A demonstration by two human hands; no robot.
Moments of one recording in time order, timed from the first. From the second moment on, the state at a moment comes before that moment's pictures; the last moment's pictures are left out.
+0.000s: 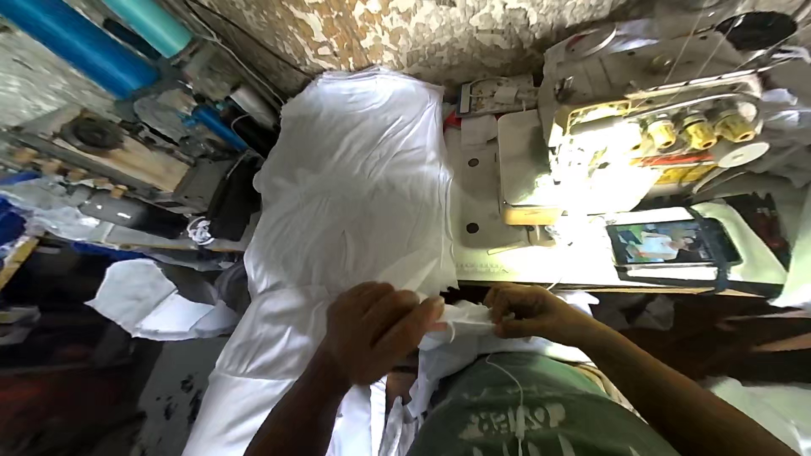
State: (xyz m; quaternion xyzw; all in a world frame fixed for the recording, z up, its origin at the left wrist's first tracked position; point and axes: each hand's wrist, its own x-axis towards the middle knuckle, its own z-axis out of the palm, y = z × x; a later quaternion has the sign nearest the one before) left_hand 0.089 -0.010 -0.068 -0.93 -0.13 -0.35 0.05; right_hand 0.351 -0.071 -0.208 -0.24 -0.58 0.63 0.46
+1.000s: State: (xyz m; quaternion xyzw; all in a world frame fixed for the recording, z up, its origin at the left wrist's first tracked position) left_hand 0.054 -0.097 -0.106 -0.84 -0.26 -0.48 -0.03; right_hand 0.347 -0.132 -0.163 -0.44 -0.72 0.24 0.48
